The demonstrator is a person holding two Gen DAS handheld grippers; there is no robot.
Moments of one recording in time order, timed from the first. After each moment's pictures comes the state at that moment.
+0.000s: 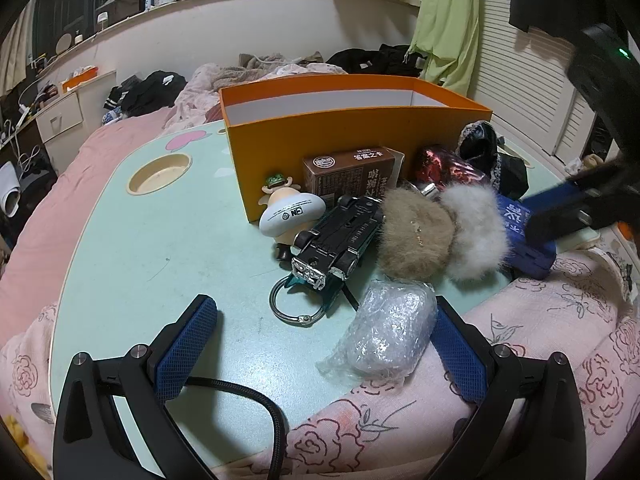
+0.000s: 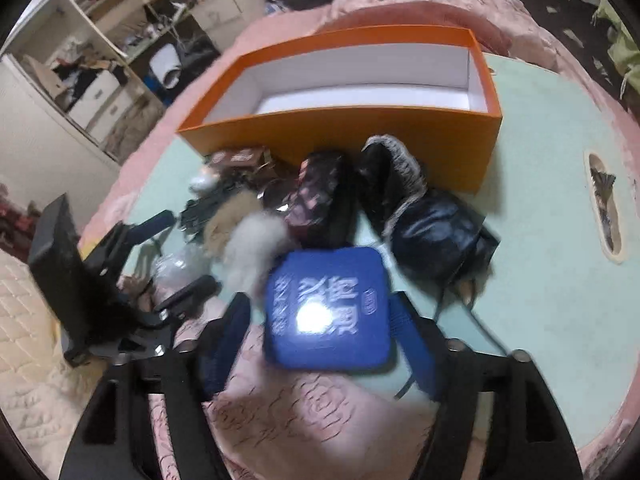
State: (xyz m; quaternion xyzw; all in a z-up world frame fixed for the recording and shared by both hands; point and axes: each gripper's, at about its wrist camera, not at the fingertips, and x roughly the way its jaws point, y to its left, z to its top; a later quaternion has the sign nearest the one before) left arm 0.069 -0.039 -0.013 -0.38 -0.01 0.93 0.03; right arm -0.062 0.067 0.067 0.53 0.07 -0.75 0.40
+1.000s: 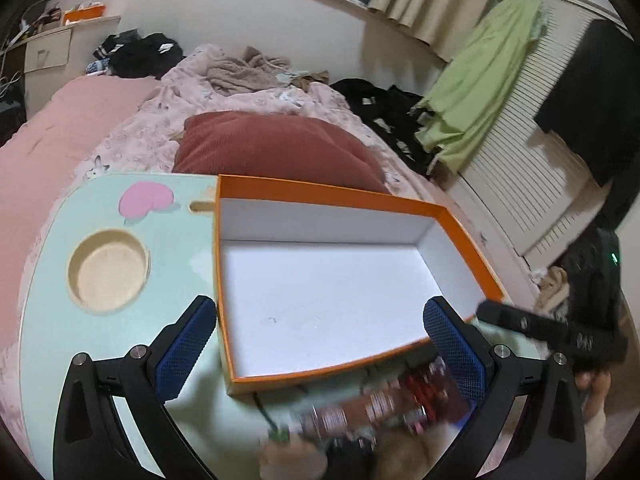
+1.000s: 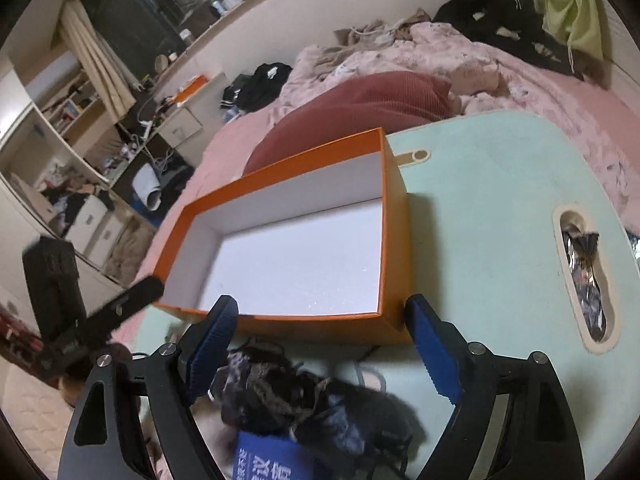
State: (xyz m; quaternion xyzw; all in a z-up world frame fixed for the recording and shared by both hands) left arm -0.069 -0.088 0.039 -0.36 -0.19 0.91 0.07; right arm -0.168 0.080 0.073 0.45 -0.09 -0.82 0.33
